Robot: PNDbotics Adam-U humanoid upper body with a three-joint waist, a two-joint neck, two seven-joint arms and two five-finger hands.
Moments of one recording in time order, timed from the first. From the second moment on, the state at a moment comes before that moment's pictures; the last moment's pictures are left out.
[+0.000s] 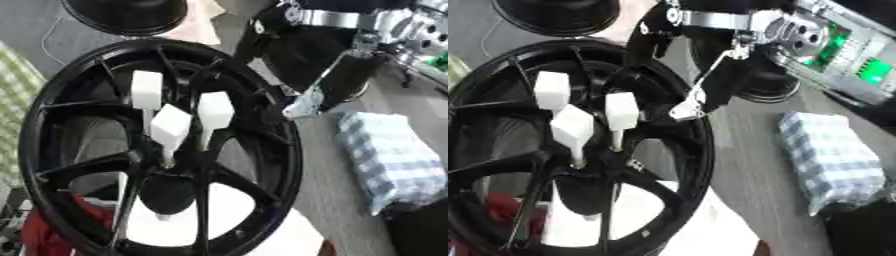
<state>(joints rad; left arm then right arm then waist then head) -0.12 0.45 0.16 -1.98 0.25 -0.02 0.09 -0.82 -1.12 0.54 -1.99 -0.23 0.16 0.35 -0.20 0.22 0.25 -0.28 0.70</state>
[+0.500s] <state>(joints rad) -0.11 0.45 0.16 -1.98 0.24 -0.02 0.09 -0.92 -1.05 0.58 -1.99 -0.29 0.32 0.36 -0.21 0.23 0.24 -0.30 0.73</state>
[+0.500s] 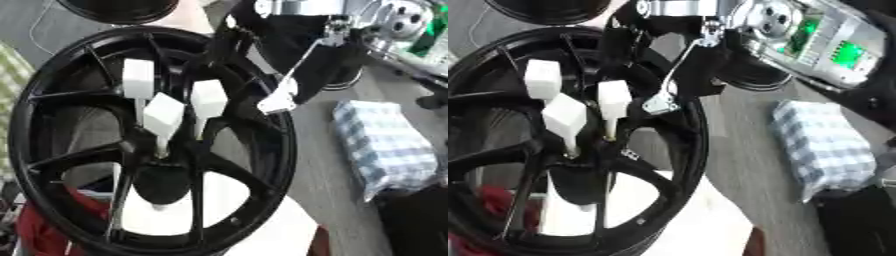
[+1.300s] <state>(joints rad) -0.11 0.45 0.16 -1.98 0.20 -0.01 0.08 -0.97 -1.00 0.60 -1.99 -0.27 0.41 0.35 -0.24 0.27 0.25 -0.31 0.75</state>
